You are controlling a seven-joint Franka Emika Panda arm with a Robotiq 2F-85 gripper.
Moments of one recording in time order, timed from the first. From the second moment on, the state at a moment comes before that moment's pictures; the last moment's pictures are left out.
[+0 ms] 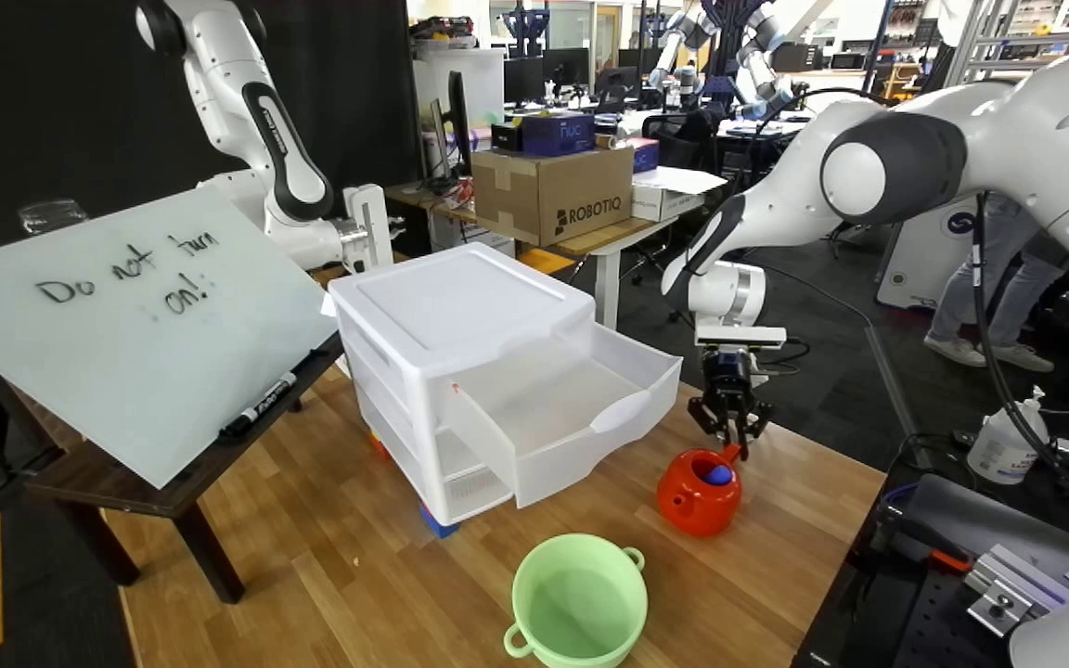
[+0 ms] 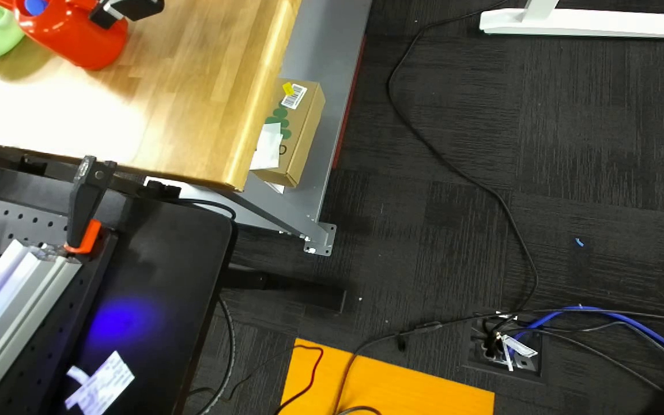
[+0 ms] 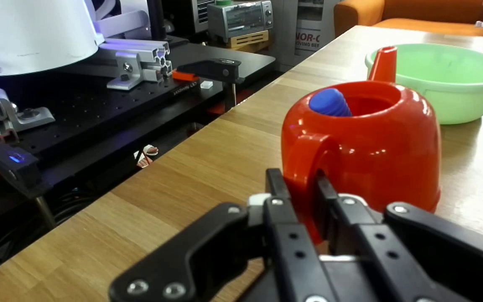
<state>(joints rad) -0.31 1.01 -0.20 -1.59 0.57 1.29 0.17</state>
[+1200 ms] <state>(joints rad) -0.31 0.93 -0.28 -1.73 0.57 1.25 0.17</state>
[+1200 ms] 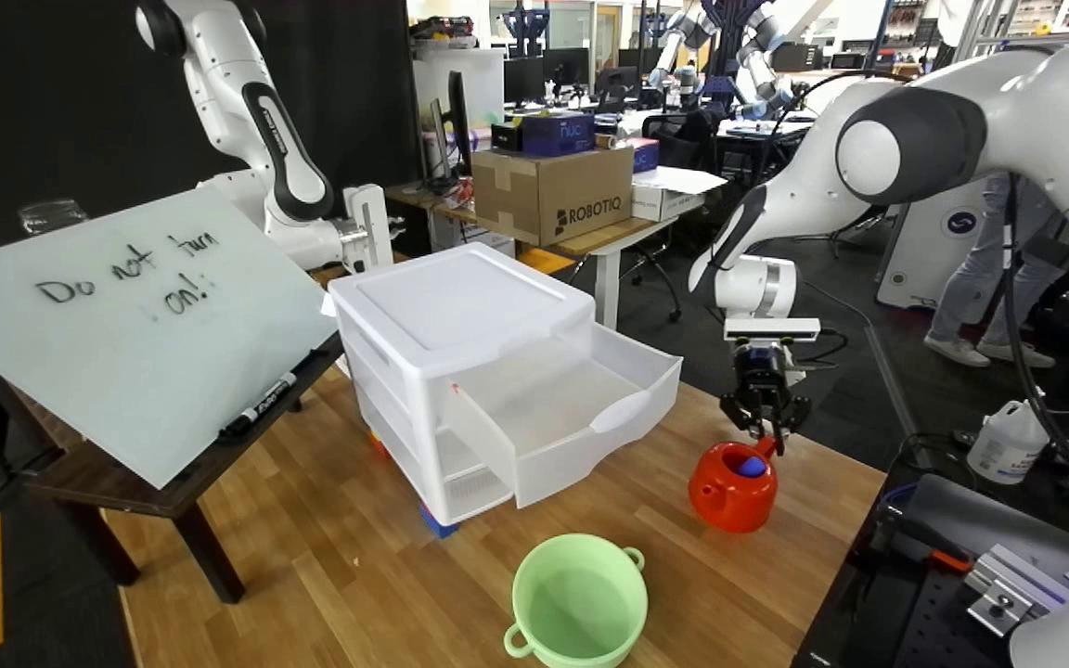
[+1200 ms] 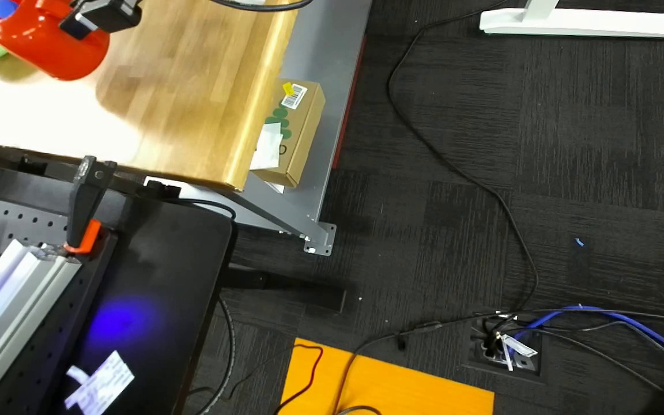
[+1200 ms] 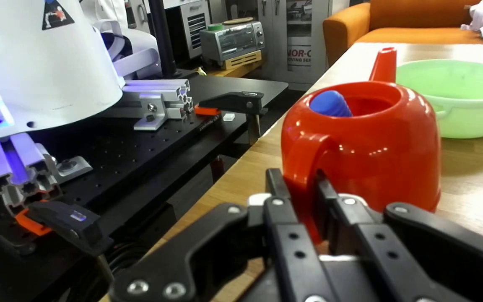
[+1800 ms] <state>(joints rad) -0.38 0.80 -0.35 -1.87 0.58 1.28 0.12</state>
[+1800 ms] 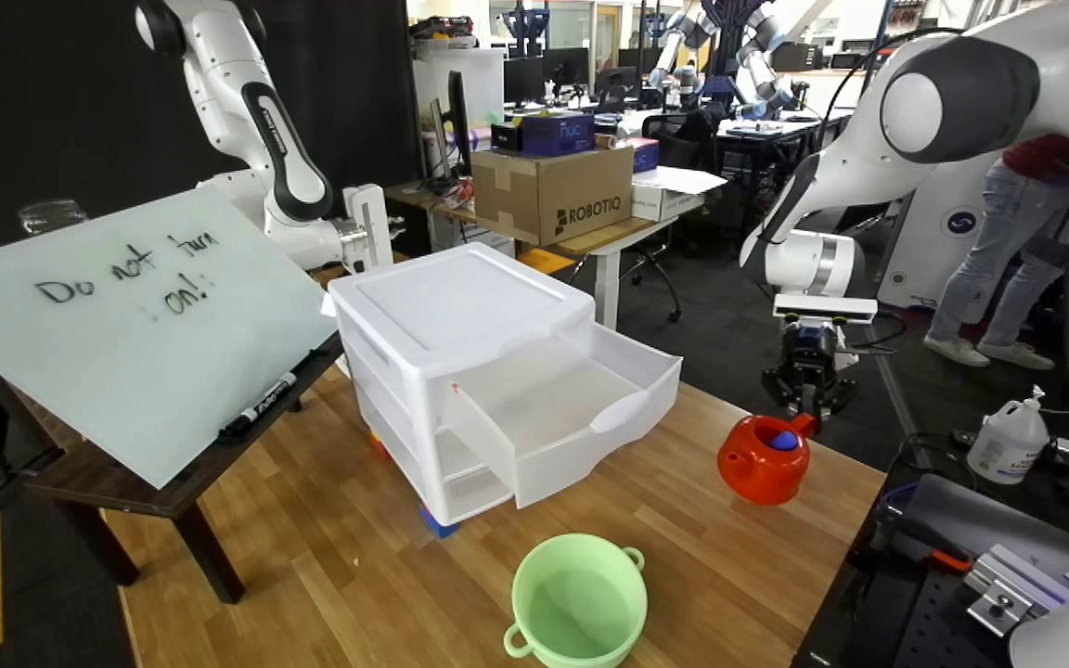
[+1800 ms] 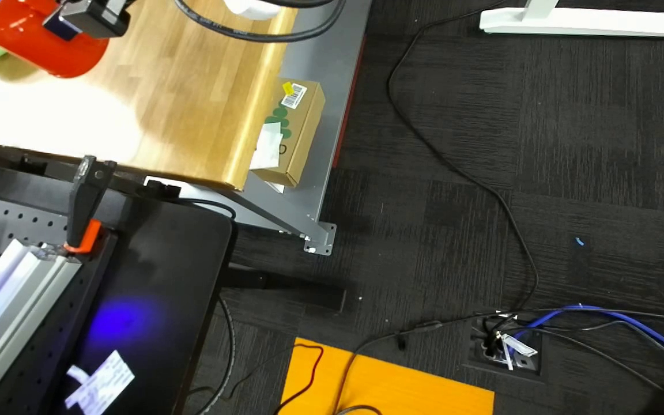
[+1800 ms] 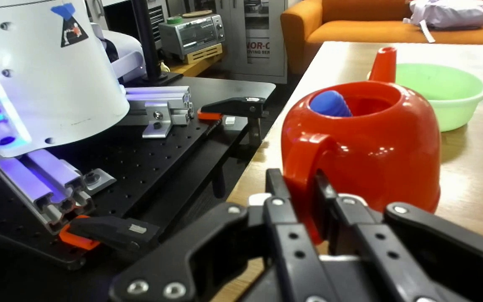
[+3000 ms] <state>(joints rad) -0.52 0.79 -0.39 -1.86 0.62 1.28 0.11</state>
